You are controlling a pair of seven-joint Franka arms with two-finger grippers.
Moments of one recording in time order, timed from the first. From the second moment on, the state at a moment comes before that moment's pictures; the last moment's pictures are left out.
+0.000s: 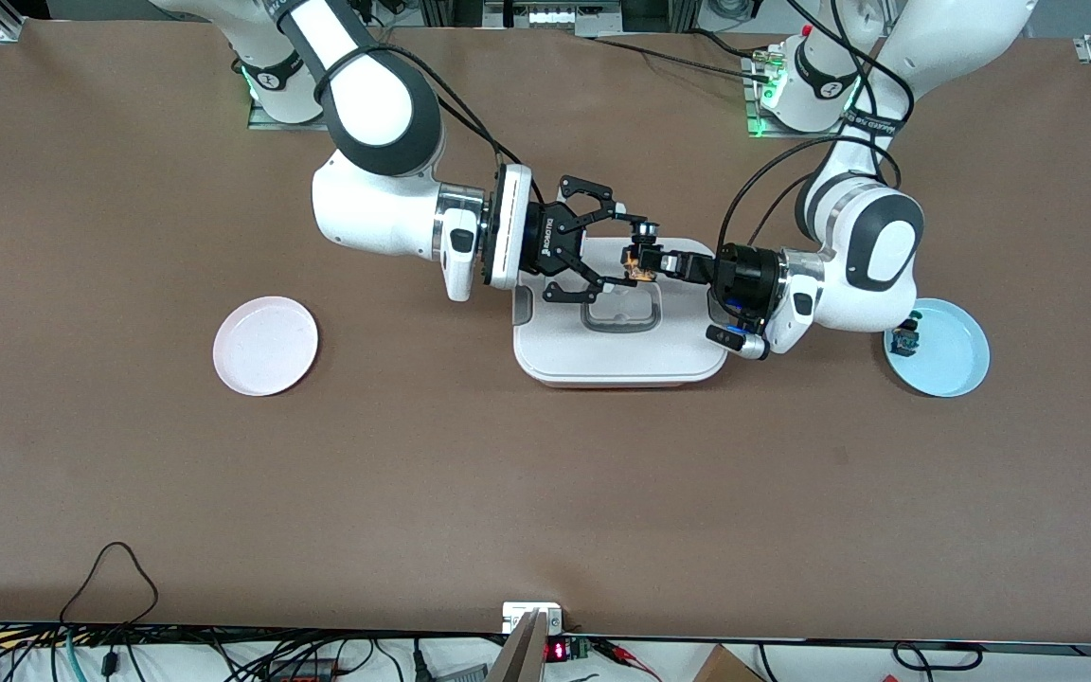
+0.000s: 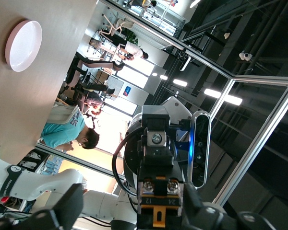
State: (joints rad) left arm -0.21 0.37 -0.04 -1.97 -1.82 1.57 0.34; right arm 0.74 0.44 -0.06 -1.59 1.81 2.31 -1.64
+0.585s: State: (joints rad) left arm -0.20 0.36 -0.04 -1.96 -1.83 1.55 0.36; right arm 0.74 0.44 -0.06 -1.60 1.81 2.31 -1.64
